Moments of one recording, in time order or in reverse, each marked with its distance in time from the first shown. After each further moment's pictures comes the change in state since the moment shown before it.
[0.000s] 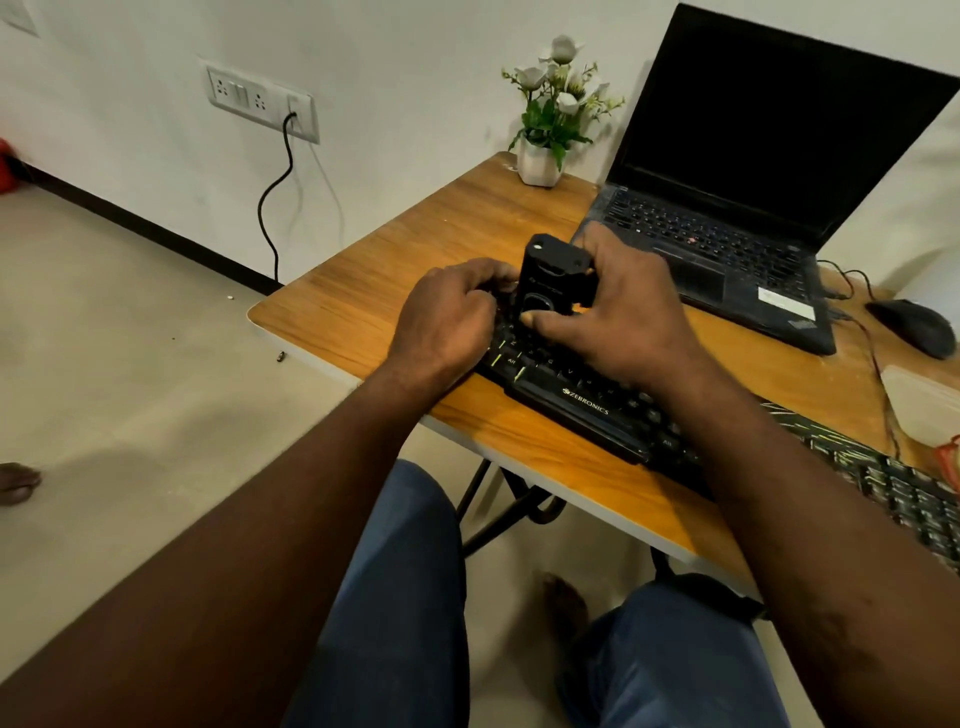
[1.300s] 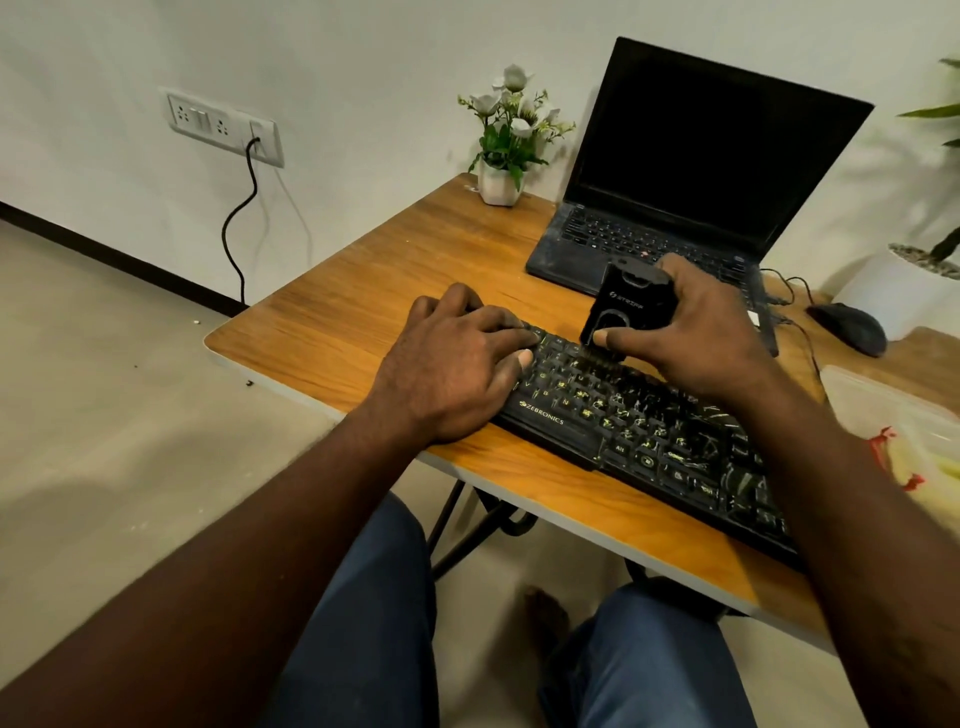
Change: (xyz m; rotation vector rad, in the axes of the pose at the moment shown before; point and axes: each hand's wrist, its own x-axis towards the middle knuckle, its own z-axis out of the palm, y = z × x) left_hand -0.016 0.014 0.020 0.888 -0.125 0.515; right_hand -0.028 0.059 -0.068 0.074 -0.030 0.239
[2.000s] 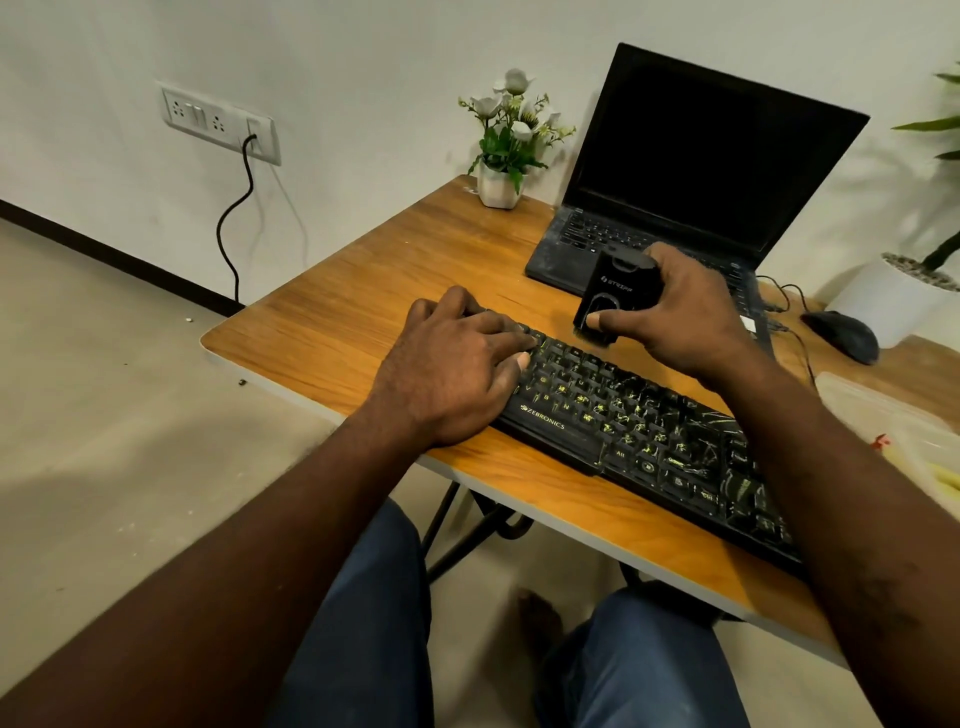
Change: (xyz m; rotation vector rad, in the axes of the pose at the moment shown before) left_hand 0.000 -0.002 0.002 -0.007 0.005 -0.019; right_hand 0.032 0.008 0.009 -0.001 0.033 0.012
